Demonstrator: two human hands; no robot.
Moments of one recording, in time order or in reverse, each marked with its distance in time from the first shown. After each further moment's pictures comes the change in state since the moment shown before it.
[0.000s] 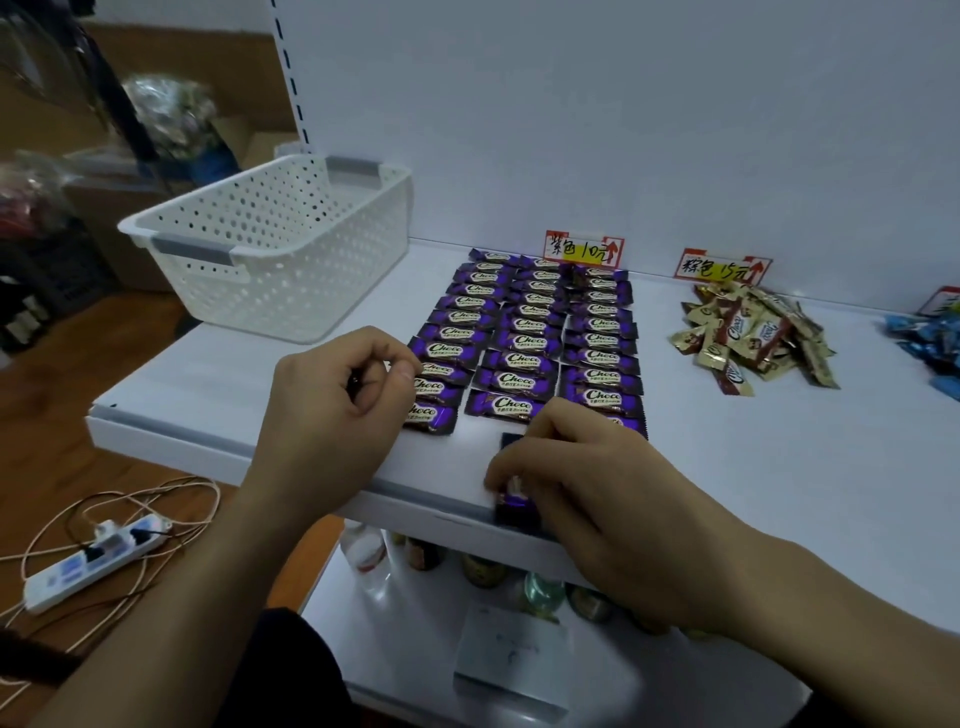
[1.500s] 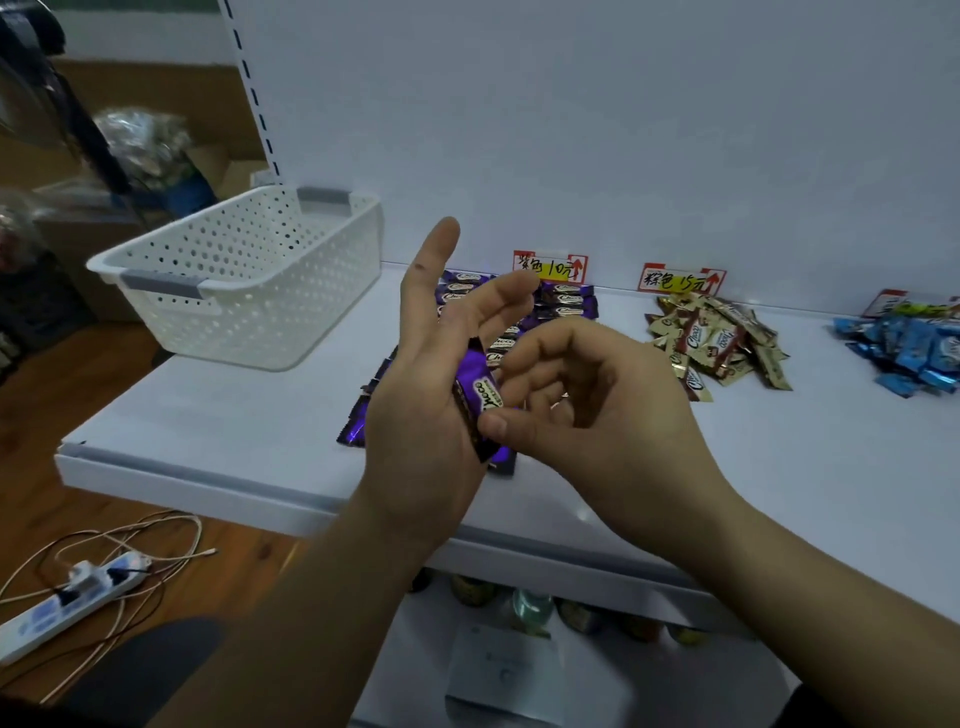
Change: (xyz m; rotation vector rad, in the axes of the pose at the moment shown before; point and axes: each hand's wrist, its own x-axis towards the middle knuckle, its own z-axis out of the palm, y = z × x) left_hand 0.014 0.104 0.053 -1.318 -0.120 -0.323; right_hand 0.018 -0.011 -0.027 0.782 0.430 0.128
